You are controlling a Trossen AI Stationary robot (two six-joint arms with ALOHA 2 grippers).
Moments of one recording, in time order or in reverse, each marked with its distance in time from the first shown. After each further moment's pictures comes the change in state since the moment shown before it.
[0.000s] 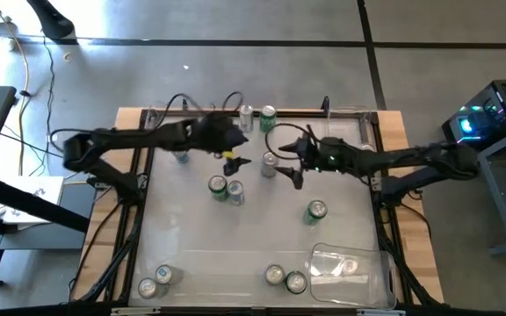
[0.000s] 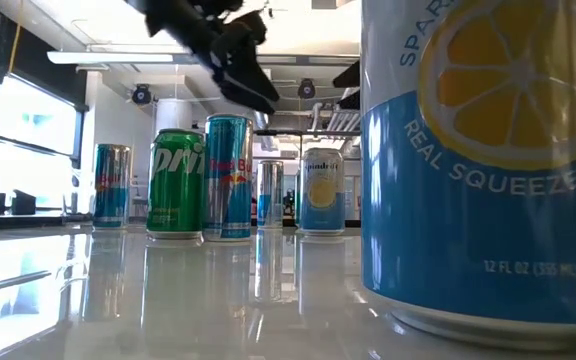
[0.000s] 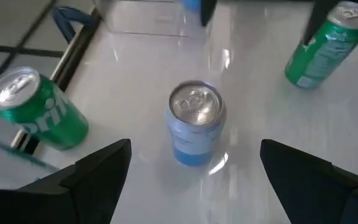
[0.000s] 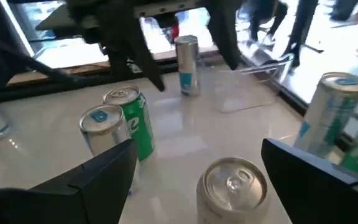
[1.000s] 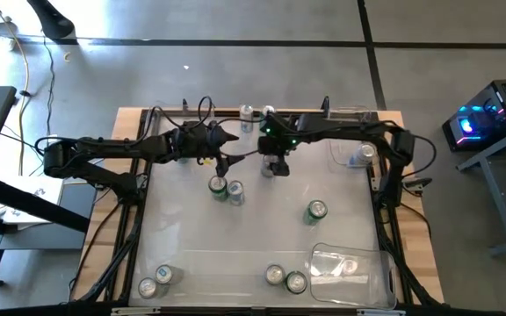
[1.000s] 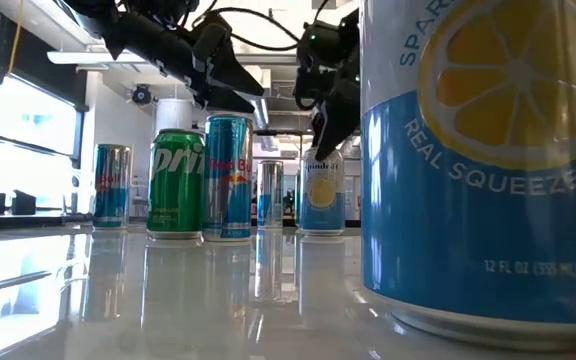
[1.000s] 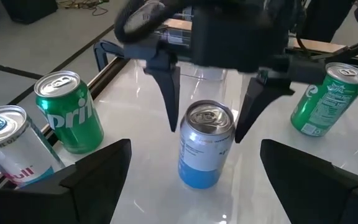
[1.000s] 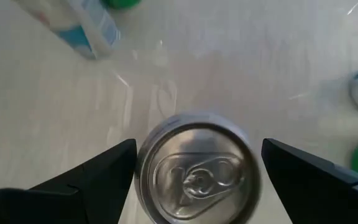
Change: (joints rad) left arm 0.008 -0.177 -0.310 0.371 -0.055 -0.138; right arm -0.135 0.581 0.831 -1.096 -0.185 -0.486
